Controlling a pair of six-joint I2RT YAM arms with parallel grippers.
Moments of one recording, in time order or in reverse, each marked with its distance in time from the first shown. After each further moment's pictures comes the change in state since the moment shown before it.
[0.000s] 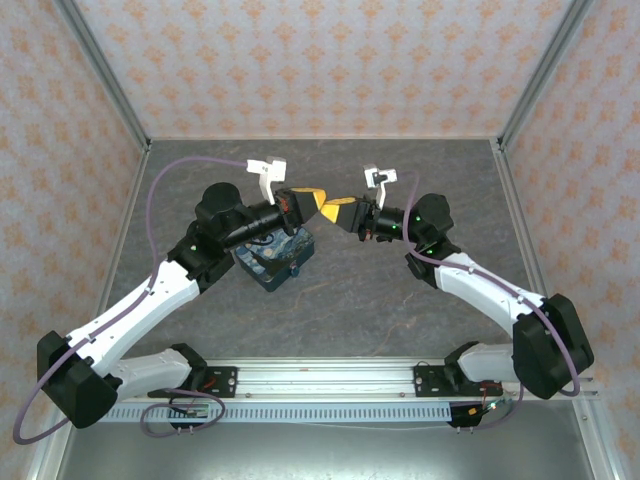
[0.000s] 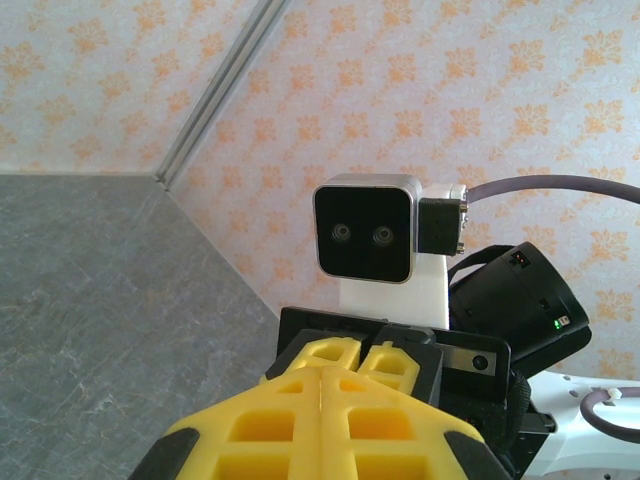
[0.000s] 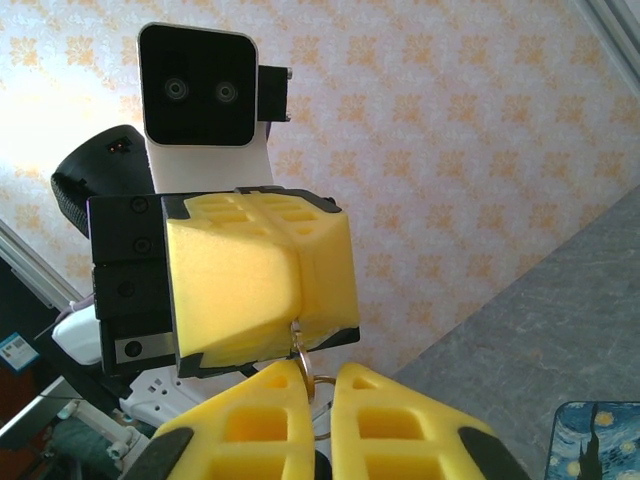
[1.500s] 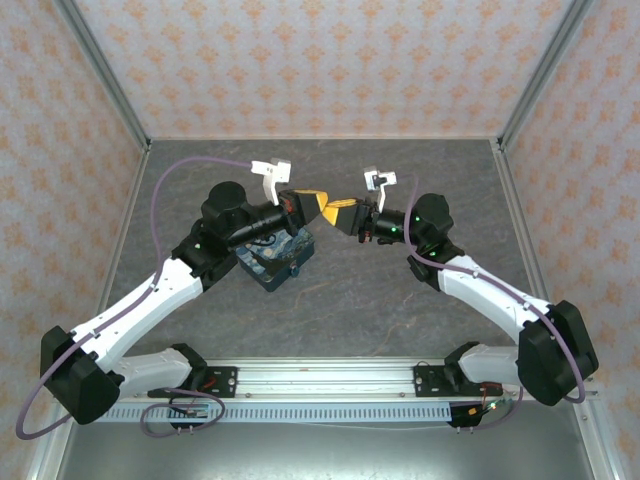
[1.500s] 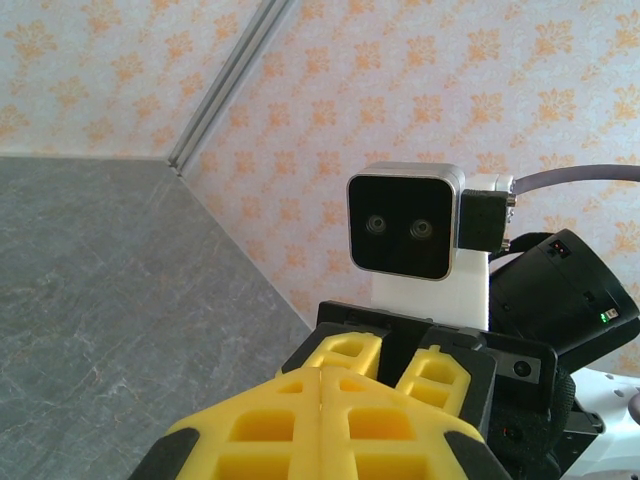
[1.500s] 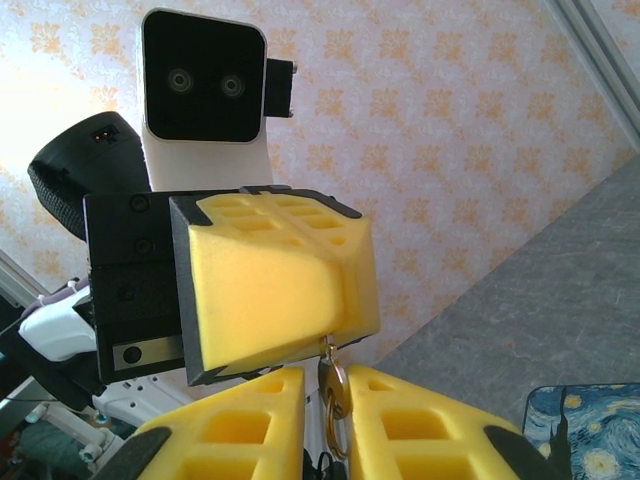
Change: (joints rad) left arm 0.000 0.026 0.000 -0.018 -0.011 0.010; right arm 0.010 -0.039 -0.002 -0.107 0.037 -0.072
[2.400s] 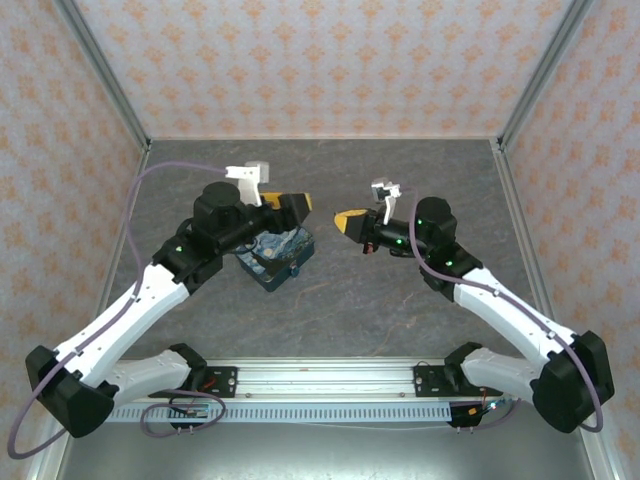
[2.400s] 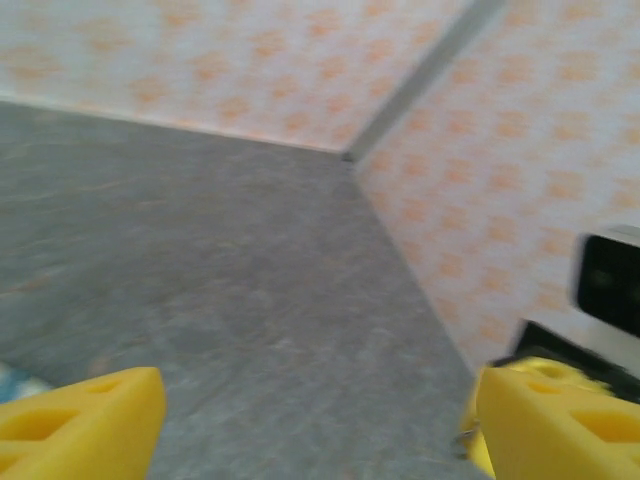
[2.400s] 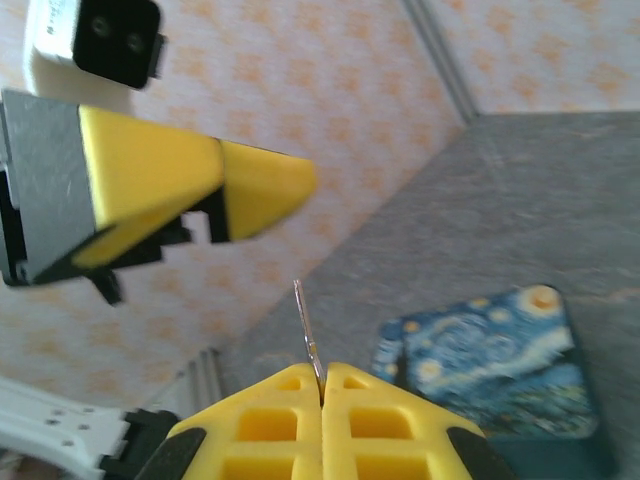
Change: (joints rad) left arm 0.054 -0.088 0.048 -0.399 -0.327 0.024; right arm -0.003 -0.168 -0.012 -0.492 0.231 -0.334
